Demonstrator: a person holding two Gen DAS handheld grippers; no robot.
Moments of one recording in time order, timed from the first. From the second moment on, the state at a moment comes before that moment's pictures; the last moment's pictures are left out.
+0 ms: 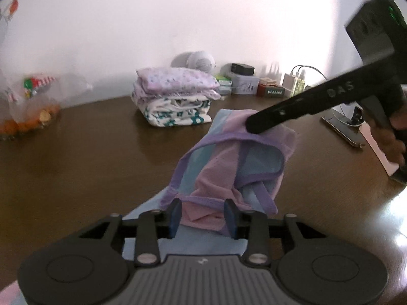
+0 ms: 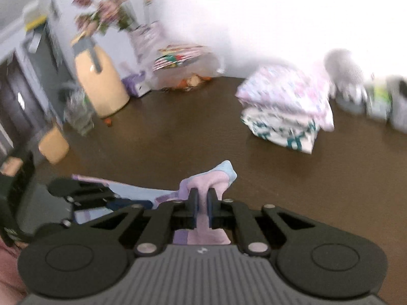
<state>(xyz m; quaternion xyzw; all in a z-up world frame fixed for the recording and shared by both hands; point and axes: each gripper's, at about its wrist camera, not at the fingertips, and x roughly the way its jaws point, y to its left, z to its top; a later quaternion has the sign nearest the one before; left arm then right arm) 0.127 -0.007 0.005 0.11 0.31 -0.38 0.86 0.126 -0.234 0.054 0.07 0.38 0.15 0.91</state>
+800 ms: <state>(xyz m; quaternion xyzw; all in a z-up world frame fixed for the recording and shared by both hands) 0.111 0.124 0.004 0.04 0.34 -0.27 0.90 0.170 -0.075 0.002 -0.04 0.45 0.27 0.85</state>
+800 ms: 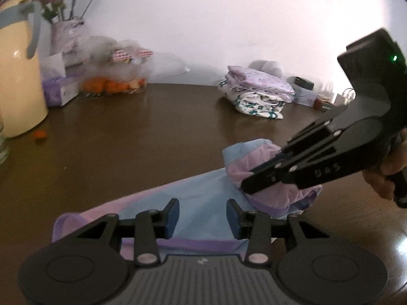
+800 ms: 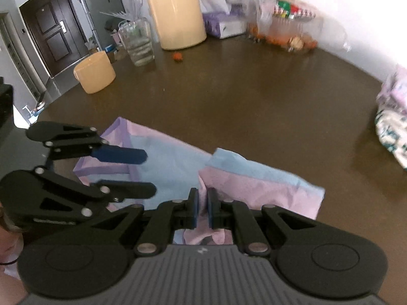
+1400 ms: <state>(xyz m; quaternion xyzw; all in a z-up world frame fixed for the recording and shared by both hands) 0.146 0.103 0.001 -0.12 0.40 -0.33 0.85 0.133 -0.180 0.015 0.04 0.40 0.20 0.89</state>
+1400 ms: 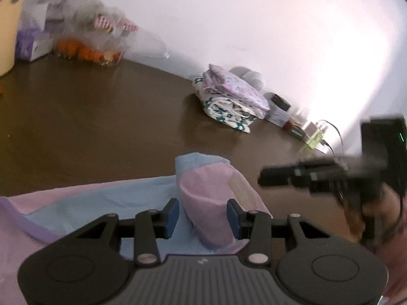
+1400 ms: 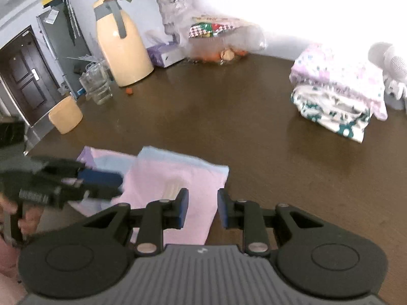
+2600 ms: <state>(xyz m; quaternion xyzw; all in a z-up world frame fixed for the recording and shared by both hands) 0.148 0.061 0.012 0.05 0.31 -0.25 0.91 0.154 -0.141 0.012 0.00 0.35 0.24 0.91</state>
